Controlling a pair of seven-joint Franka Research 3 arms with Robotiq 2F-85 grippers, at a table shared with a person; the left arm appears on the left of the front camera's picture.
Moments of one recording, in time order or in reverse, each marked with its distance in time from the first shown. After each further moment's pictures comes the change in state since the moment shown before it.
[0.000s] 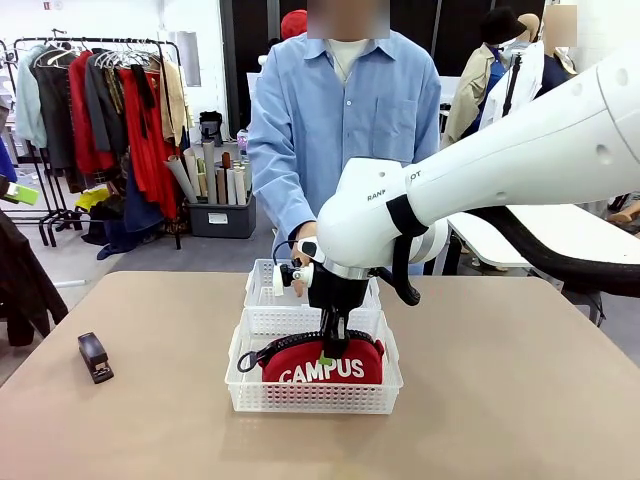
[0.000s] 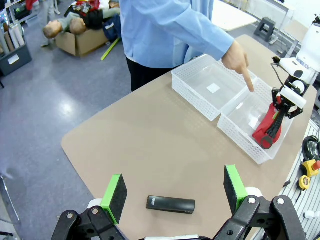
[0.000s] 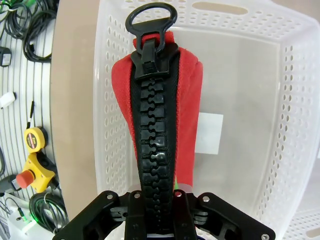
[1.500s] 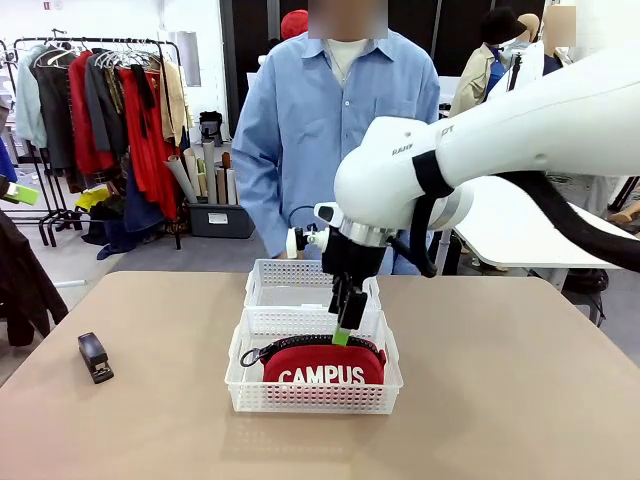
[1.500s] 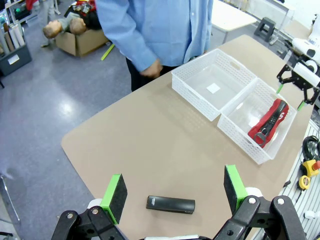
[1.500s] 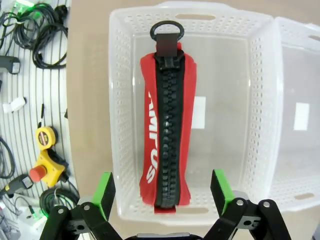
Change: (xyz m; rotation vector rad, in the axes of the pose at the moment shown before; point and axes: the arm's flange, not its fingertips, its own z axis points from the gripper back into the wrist) left arm 0.000 0.000 0.000 0.000 0.000 0.000; right arm -0.014 0.009 0.071 -0.038 -0.037 -0.051
